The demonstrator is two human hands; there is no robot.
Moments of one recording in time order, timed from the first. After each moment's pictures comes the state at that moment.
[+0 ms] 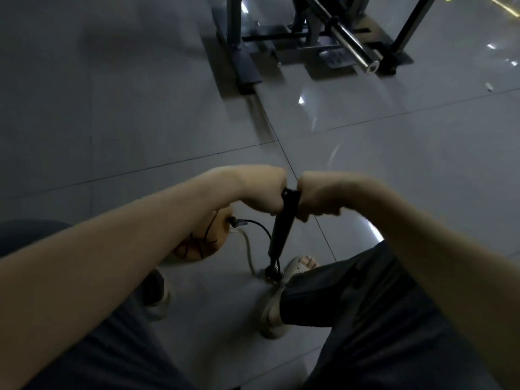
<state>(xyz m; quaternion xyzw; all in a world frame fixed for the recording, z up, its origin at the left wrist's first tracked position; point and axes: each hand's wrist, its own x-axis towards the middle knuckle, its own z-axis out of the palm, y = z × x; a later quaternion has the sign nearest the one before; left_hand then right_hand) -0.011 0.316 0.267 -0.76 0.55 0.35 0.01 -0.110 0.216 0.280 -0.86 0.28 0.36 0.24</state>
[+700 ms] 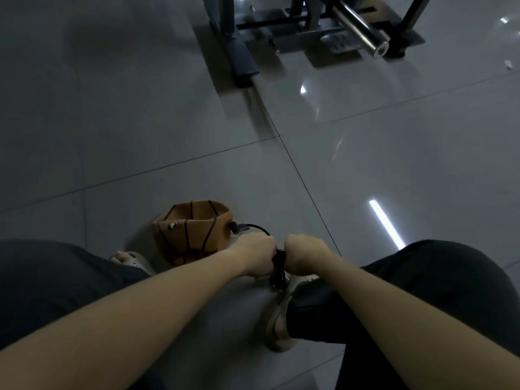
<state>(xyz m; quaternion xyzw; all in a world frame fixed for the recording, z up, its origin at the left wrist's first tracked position) -0.040 0.334 0.110 -0.74 0.58 0.33 0.07 -0.139 0.239 0.112 -0.88 0.28 0.35 0.18</state>
